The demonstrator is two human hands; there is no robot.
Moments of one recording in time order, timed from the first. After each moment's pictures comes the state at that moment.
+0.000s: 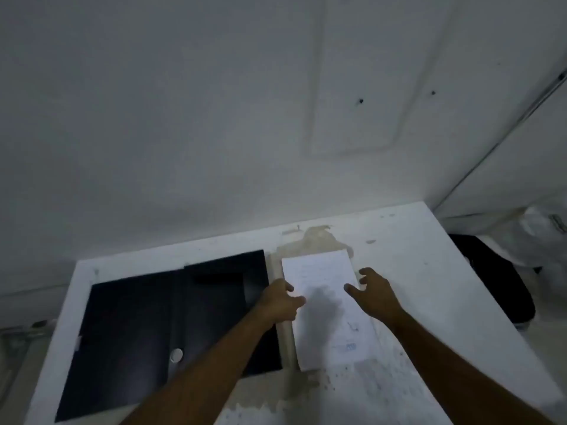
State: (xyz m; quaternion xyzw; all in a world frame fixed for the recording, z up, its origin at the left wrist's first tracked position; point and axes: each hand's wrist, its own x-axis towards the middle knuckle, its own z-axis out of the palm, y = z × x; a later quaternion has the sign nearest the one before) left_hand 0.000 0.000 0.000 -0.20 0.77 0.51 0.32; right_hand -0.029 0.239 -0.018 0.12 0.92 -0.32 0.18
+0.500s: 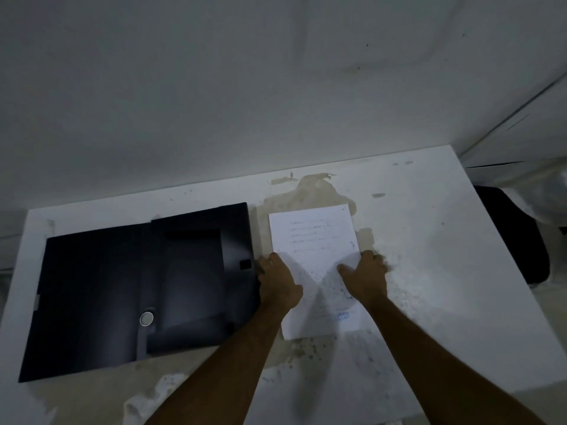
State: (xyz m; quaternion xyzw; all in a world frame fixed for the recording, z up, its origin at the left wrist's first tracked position) left_hand -0.002 0.061 -0.101 -0.21 0.90 0.26 0.27; right_hand -0.037 0.242 -0.123 0.20 0.93 -0.24 0.20
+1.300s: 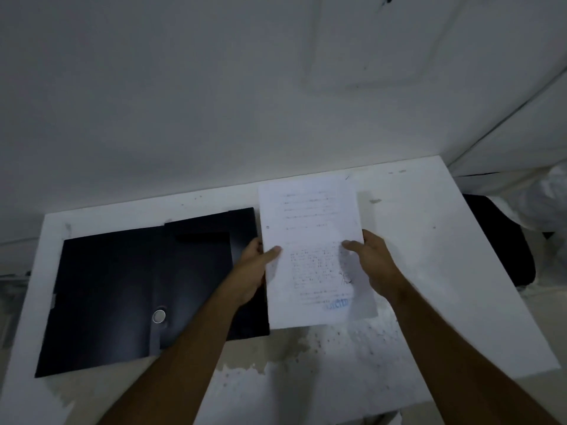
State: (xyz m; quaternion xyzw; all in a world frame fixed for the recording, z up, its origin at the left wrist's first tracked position) left_hand -0.007 -0.030 -0.067 -0.25 0.56 0.76 0.22; right_hand -0.051 0.235 -0.038 0.15 0.74 -0.63 0.17
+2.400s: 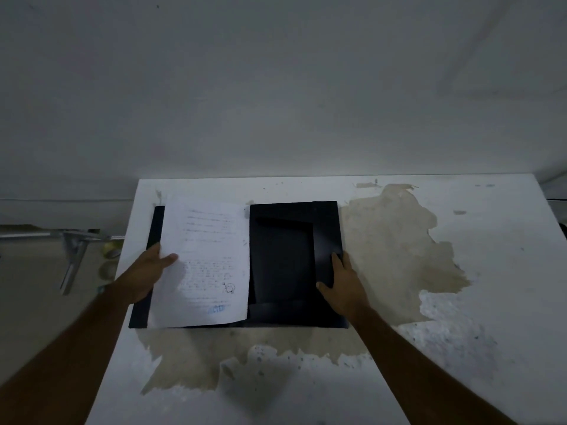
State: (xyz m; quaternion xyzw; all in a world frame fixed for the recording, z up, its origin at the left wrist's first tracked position) left_hand 0.111 -0.398 -0.072 -0.39 0.70 0.58 0.15; right_hand 0.031 0.025 -0.105 -0.04 0.93 -0.24 0.28
